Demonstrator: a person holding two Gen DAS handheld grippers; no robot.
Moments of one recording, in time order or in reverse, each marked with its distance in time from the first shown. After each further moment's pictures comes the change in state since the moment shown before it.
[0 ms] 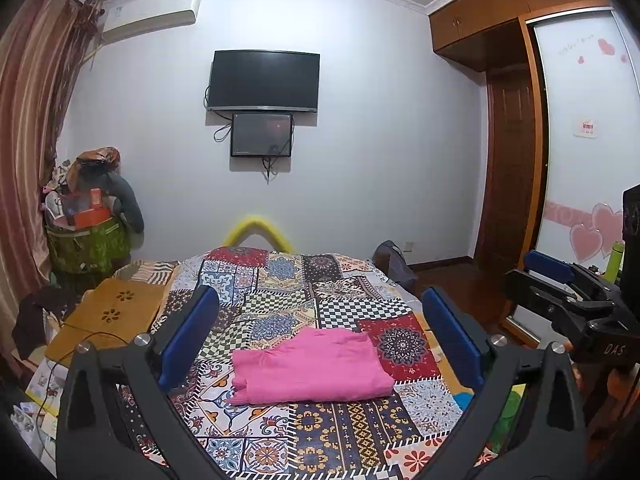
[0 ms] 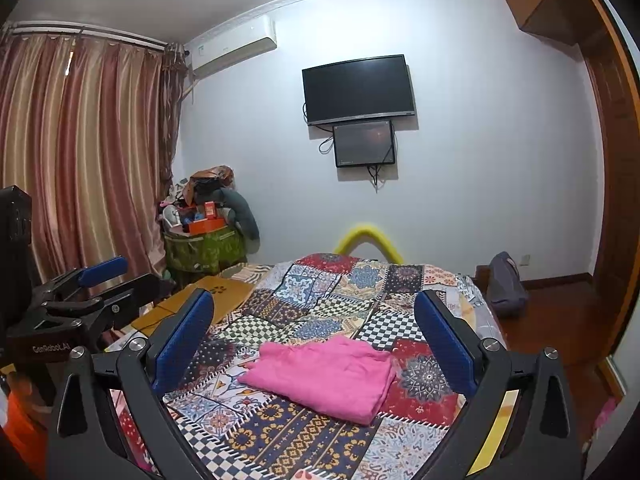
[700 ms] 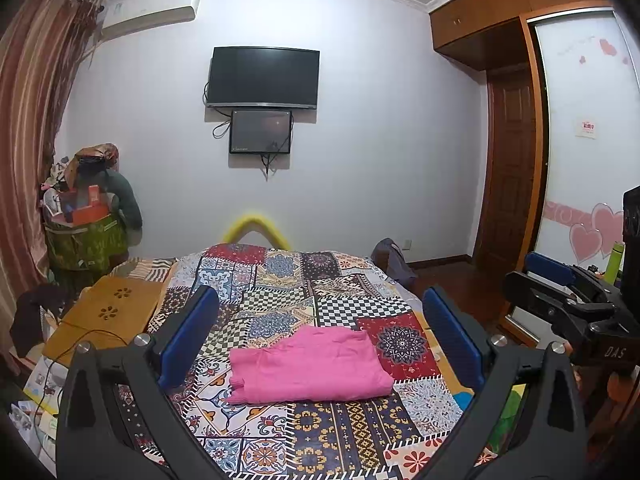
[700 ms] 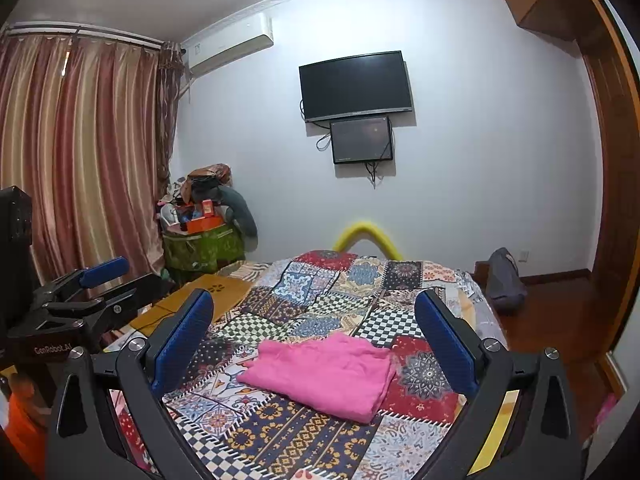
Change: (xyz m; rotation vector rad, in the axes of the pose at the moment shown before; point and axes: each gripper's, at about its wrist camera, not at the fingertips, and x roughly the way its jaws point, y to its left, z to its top) left arm 0.005 0.002 -0.001 -0.005 0.011 -0.007; right arm 0.004 -0.002 0.001 0.010 0.014 -0.005
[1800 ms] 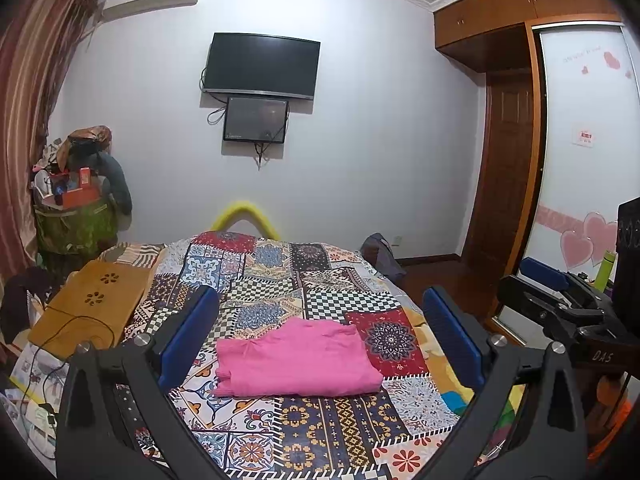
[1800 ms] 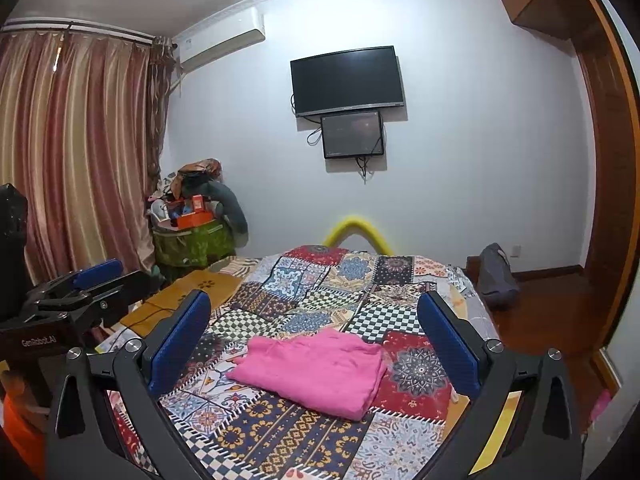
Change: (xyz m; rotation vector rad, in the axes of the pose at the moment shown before) left arm 0.011 0.011 -0.002 -0.046 0.035 -0.047; right arm 0.005 -0.001 -0.001 0.004 0.020 -0.036
